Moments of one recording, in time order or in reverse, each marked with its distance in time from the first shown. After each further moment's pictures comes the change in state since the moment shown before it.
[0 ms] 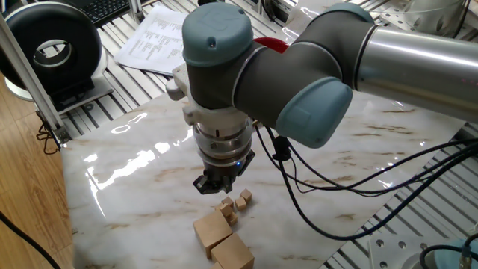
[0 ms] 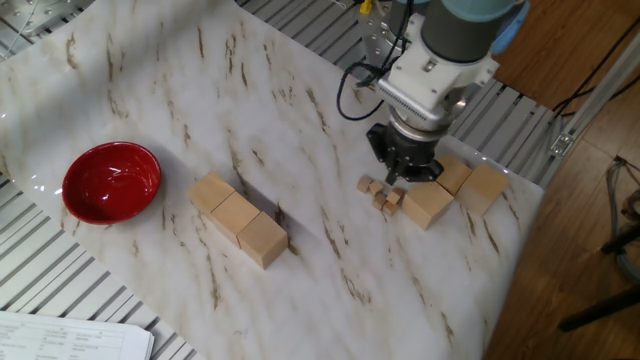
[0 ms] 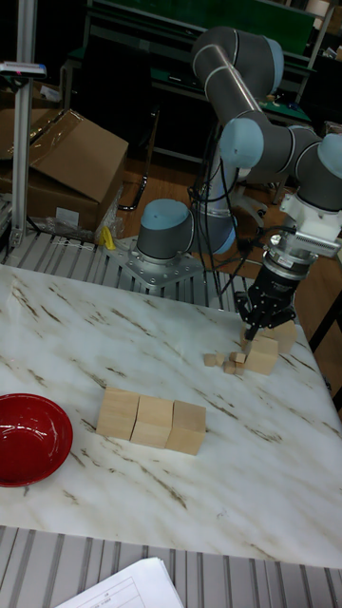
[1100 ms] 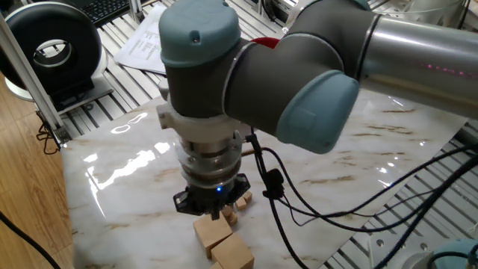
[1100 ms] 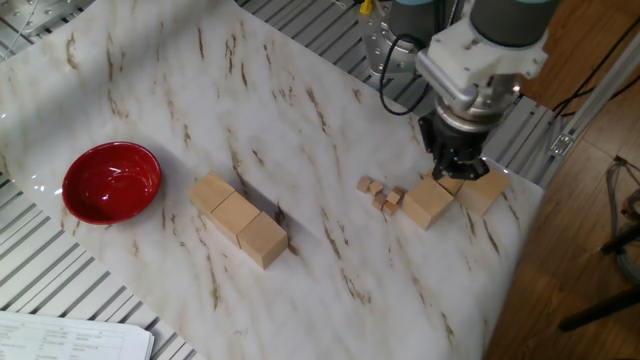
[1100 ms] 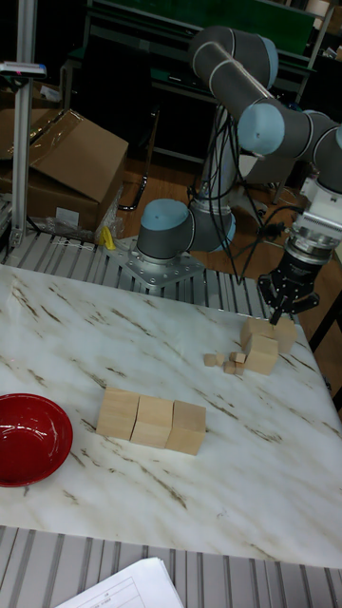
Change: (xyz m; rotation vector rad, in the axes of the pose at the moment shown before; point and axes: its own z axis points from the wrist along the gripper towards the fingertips) arm 0.042 0.045 -0.021 -0.069 0.046 0.302
